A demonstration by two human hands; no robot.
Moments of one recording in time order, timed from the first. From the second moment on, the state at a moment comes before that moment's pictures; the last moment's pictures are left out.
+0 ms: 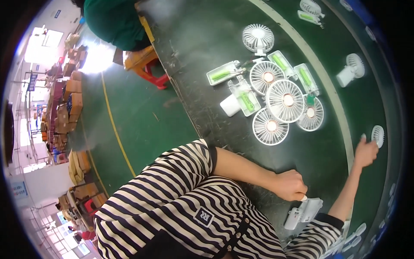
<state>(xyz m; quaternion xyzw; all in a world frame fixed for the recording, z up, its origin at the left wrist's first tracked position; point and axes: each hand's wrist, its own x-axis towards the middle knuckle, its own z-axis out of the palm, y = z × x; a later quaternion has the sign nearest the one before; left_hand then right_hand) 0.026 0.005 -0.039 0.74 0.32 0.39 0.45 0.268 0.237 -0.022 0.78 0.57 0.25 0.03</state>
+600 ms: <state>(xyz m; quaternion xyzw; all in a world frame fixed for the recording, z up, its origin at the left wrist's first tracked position) 0.029 0.008 -0.046 0.76 0.35 0.37 0.40 -0.057 0.094 0.085 0.46 0.87 -0.14 -0.10</state>
